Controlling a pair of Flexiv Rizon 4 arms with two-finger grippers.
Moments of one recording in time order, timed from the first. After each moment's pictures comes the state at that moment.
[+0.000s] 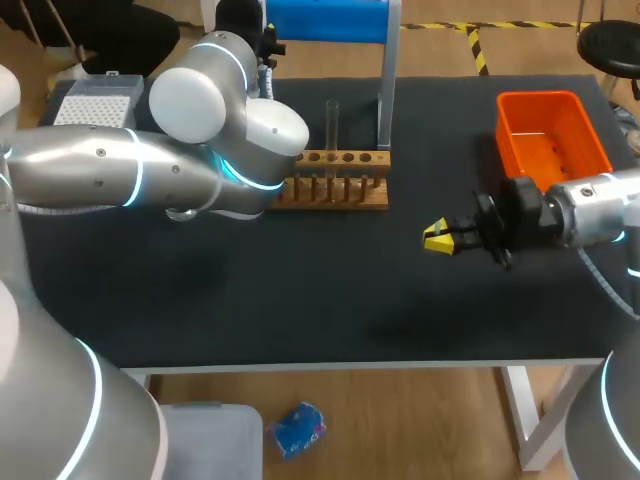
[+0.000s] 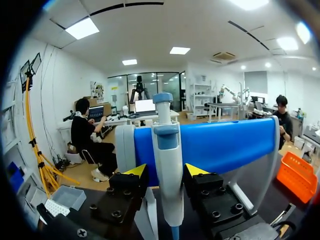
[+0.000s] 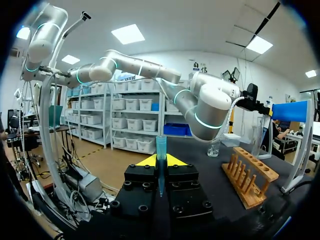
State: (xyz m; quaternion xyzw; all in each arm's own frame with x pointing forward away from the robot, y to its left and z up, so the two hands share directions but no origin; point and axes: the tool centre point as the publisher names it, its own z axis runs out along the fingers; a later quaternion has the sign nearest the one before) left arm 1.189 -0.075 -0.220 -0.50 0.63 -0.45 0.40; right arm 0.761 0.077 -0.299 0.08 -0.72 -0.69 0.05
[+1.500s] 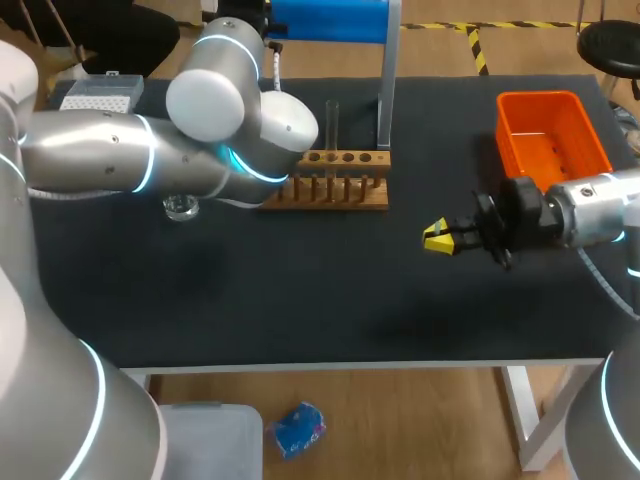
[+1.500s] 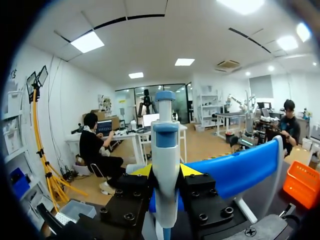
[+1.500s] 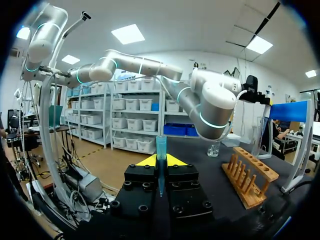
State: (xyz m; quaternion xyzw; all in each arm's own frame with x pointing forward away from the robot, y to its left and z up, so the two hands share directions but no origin) left arm 1.197 -0.074 -0.170 -0.48 0.59 -0.46 0.46; right arm 0.761 0.077 -0.299 0.08 -0.72 -0.69 0.05
